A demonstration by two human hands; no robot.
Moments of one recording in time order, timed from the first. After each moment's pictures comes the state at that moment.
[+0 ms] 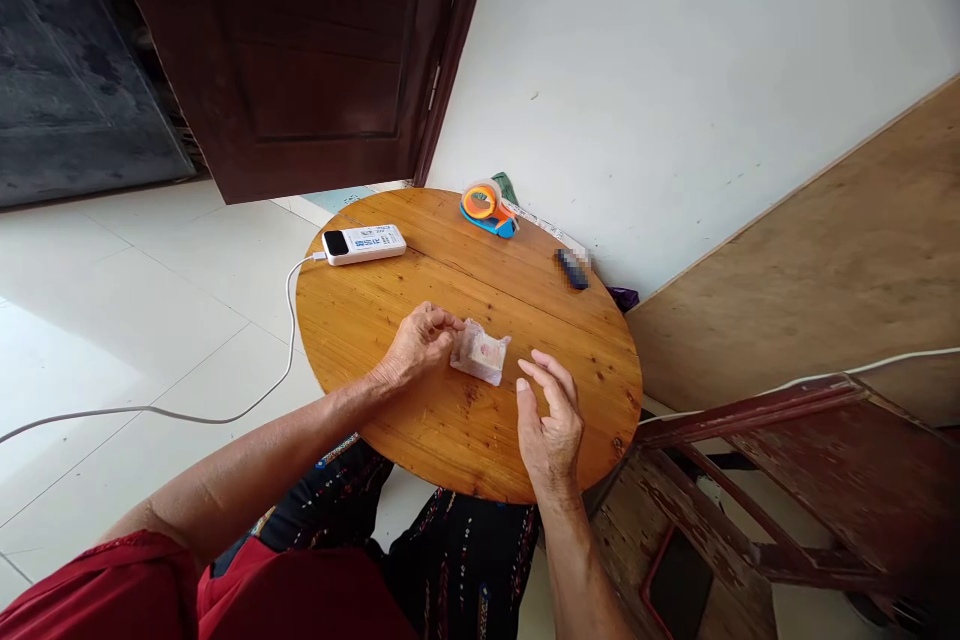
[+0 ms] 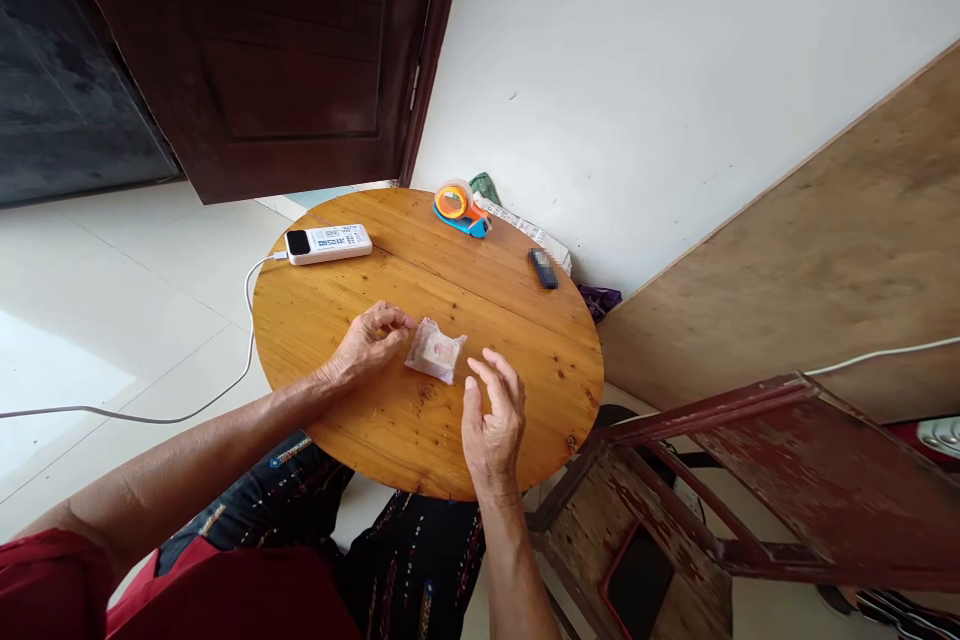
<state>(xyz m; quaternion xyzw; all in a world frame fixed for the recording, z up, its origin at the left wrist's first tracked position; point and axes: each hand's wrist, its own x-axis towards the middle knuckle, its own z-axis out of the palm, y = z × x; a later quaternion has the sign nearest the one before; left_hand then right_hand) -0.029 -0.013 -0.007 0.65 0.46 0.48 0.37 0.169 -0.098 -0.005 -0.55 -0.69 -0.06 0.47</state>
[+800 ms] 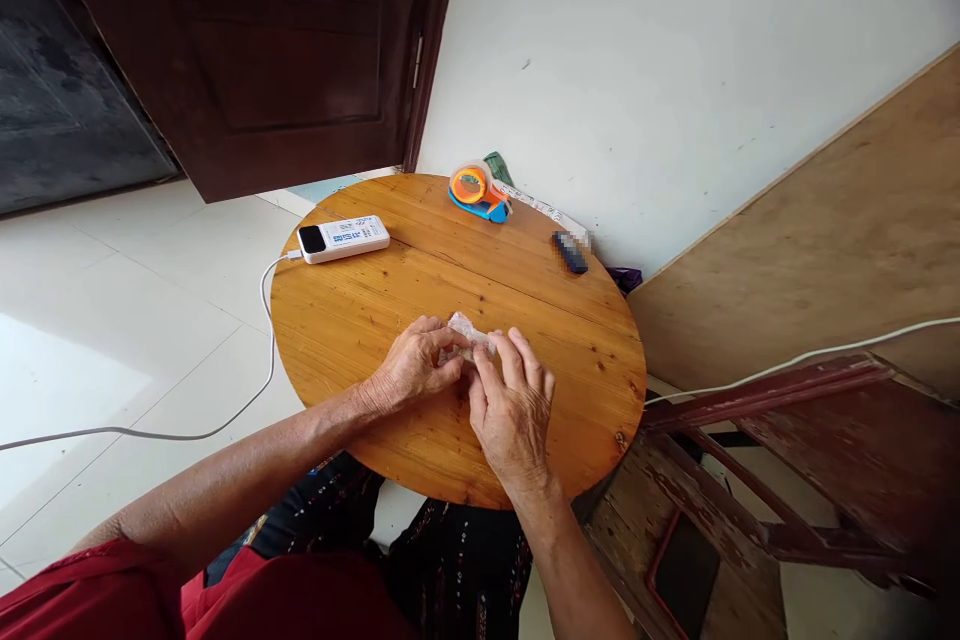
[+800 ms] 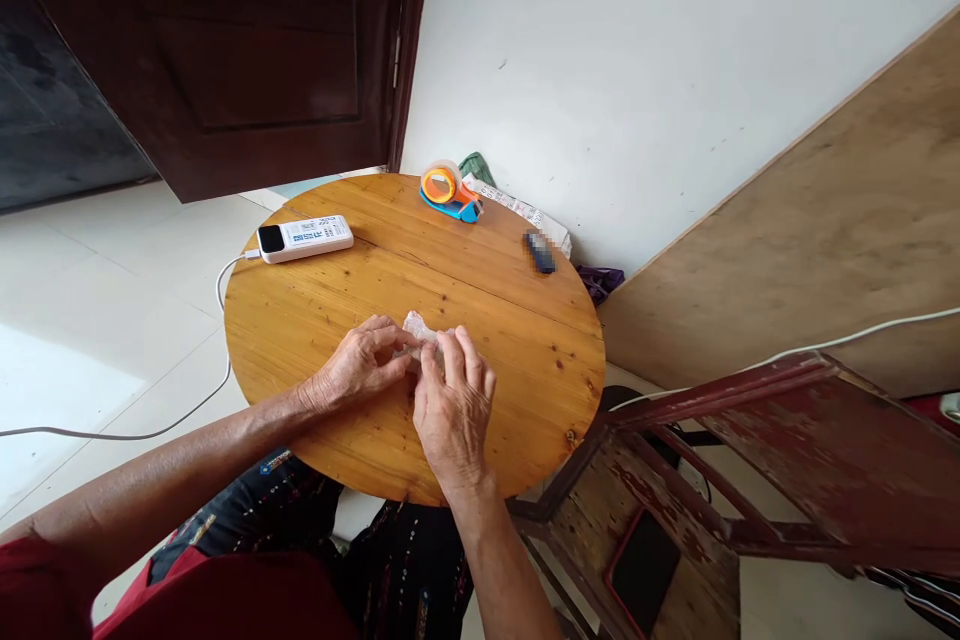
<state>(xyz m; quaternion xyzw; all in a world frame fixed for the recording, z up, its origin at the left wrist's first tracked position) -0.024 -0.032 -0.001 0.78 0.42 0.37 0.28 0.134 -0.097 0.010 -0.56 -0.77 -0.16 0.25</state>
